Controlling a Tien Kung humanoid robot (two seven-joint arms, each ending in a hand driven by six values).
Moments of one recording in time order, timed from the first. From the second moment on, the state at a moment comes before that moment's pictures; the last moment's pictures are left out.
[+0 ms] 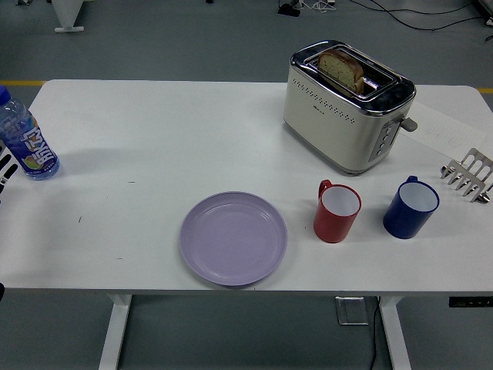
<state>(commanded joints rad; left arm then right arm) -0.11 0.19 -1.81 -1.18 0.64 -0.04 -0.01 0.06 -0.05 0.82 0.24 -0.27 -0.27 -0.20</state>
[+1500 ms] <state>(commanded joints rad) -0.11 0.19 -1.85 -1.18 0.62 -0.02 -0.02 0.08 -0.05 0.86 0.24 -0.32 -0.28 -0.22</state>
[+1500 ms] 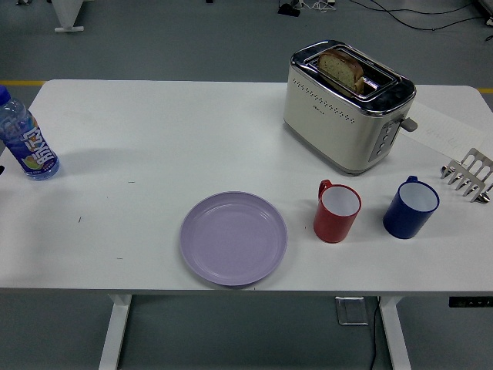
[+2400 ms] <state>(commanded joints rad) -0.12 0.19 -1.85 -1.19 0.62 -0.02 -0.02 0.09 -0.05 0.86 0.24 -0.32 -0.28 -0.21</state>
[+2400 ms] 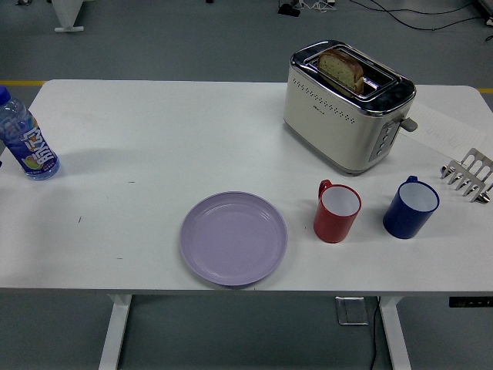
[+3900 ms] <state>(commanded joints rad) -0.12 0.19 -1.84 -1.19 0.61 -0.02 -0.02 0.07 -0.05 0.85 0.24 -0.31 -0.27 -0.21</state>
